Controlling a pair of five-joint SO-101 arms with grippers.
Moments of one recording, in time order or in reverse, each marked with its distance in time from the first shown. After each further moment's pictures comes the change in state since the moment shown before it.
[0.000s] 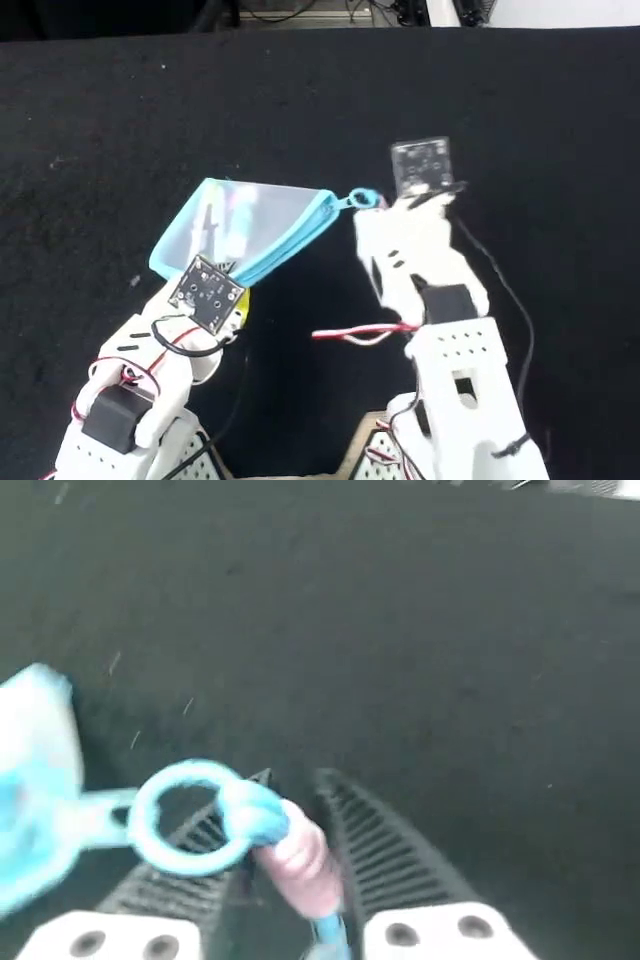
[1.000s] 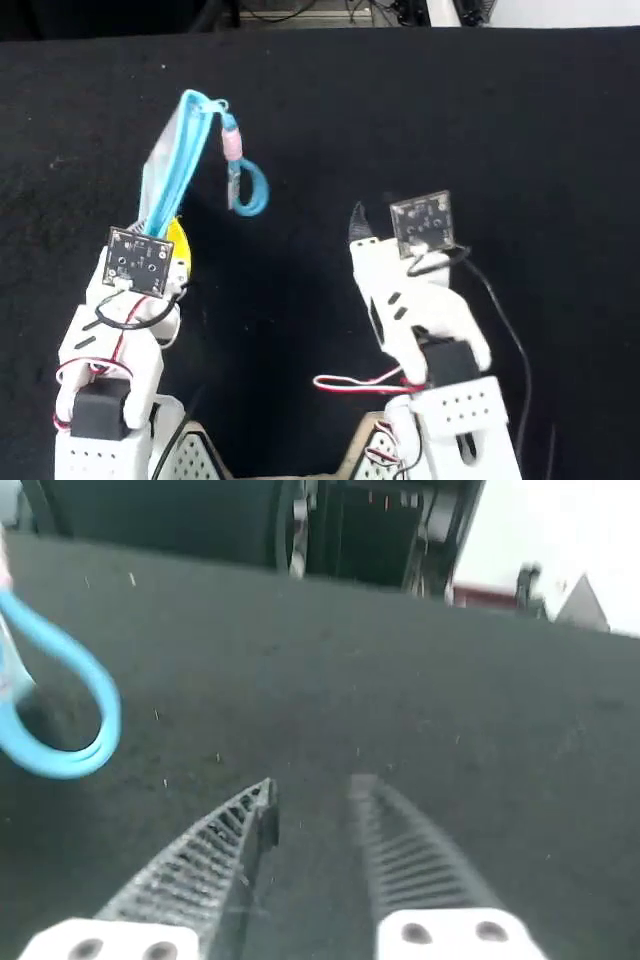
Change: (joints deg) left arm -20.0 1.1 -1.6 -15.5 0.5; right arm -1.2 -21.5 16.3 -8.8 1.1
